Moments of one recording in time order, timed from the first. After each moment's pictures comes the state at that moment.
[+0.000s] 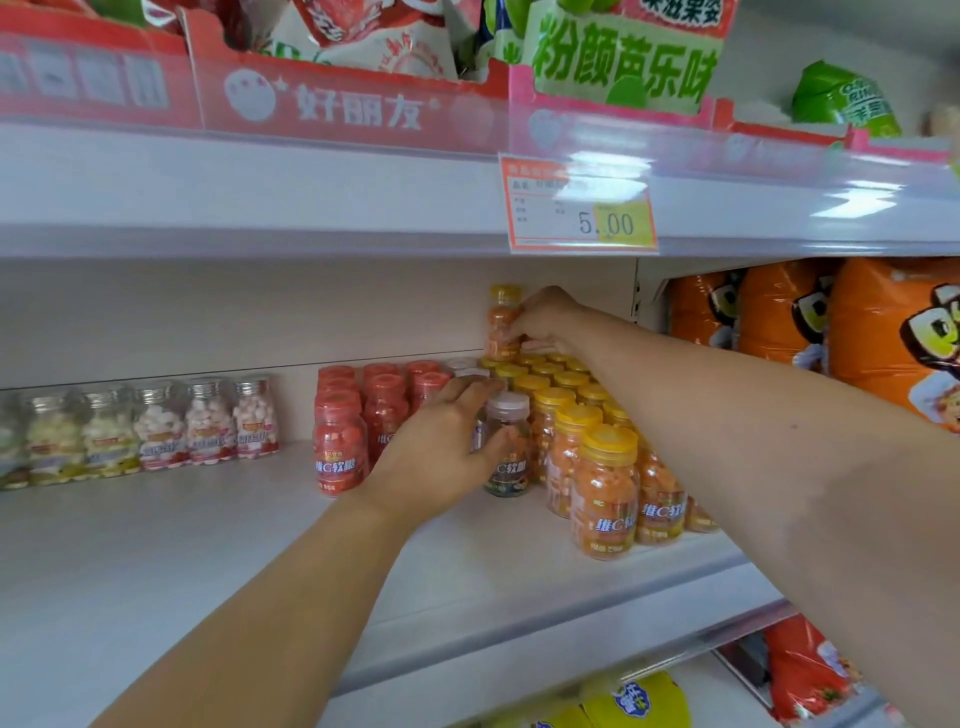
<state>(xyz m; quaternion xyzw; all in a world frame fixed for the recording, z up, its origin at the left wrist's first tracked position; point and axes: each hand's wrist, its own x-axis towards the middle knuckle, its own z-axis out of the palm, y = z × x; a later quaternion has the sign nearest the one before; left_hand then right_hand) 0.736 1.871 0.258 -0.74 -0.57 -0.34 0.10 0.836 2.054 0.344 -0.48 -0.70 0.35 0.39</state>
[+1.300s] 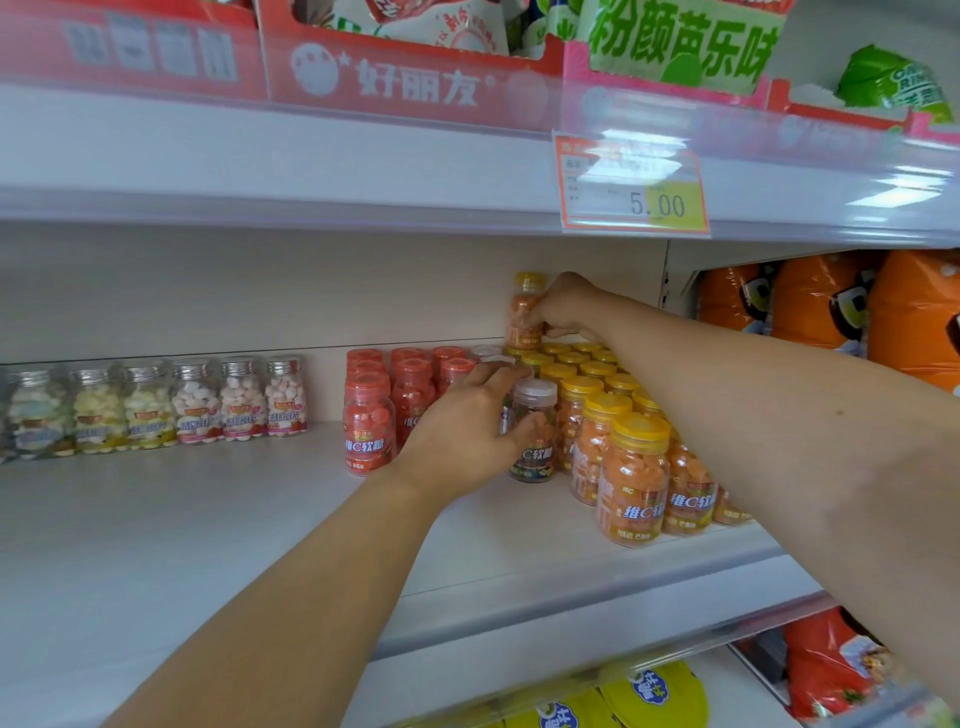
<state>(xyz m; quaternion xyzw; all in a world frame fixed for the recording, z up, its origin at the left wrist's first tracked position) 0.734 1.871 0.258 -0.74 -0.57 -0.34 0.09 0.832 2.037 0.351 -0.50 -0.75 0.25 0.35</state>
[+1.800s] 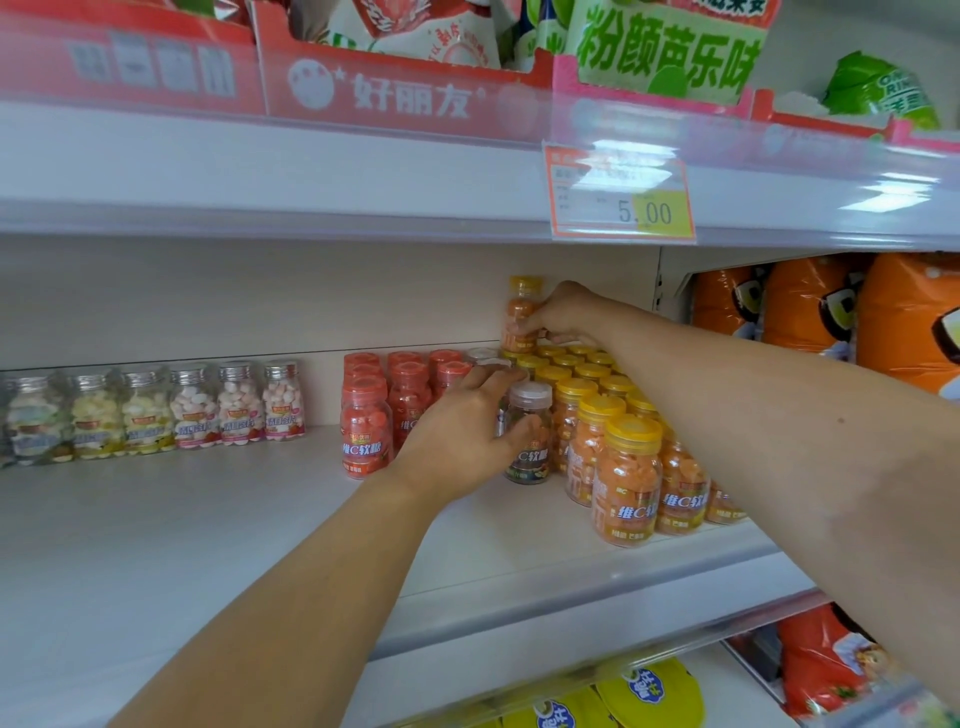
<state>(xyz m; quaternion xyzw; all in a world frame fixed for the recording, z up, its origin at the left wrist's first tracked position) 0.734 1.873 0.257 -0.74 -0.57 -0.34 0.09 0.841 2.024 0.348 -0.49 -0.76 0.28 0.33</state>
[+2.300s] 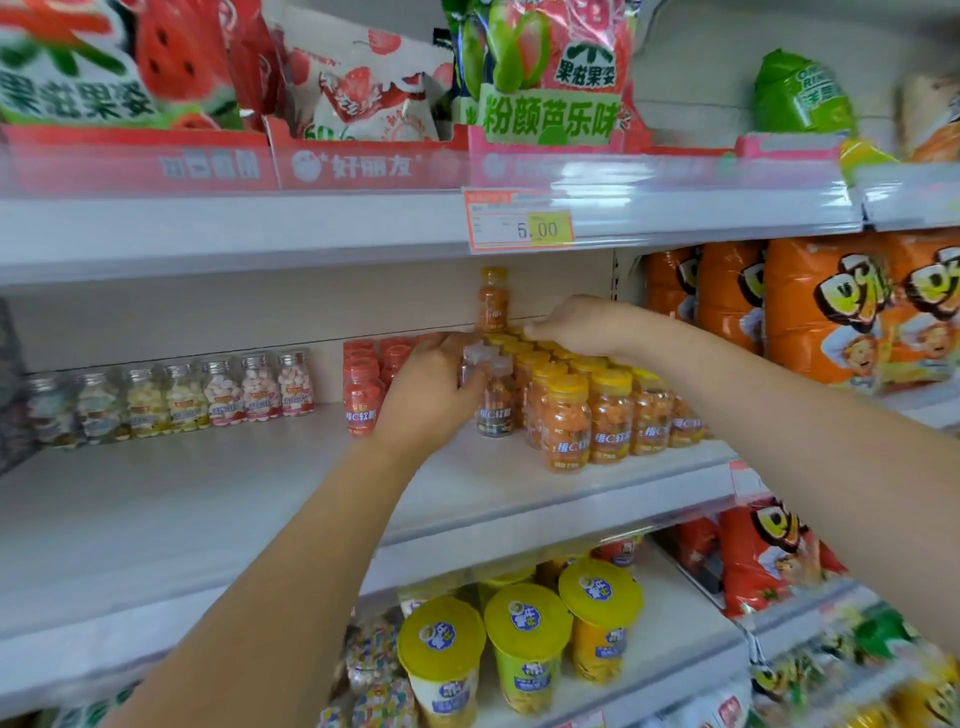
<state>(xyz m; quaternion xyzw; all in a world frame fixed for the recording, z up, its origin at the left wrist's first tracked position) 0.755 1.825 0.280 -0.68 -0.60 -0.39 0.14 0.927 1.881 0.347 -0.48 -0.83 0.17 0.23</state>
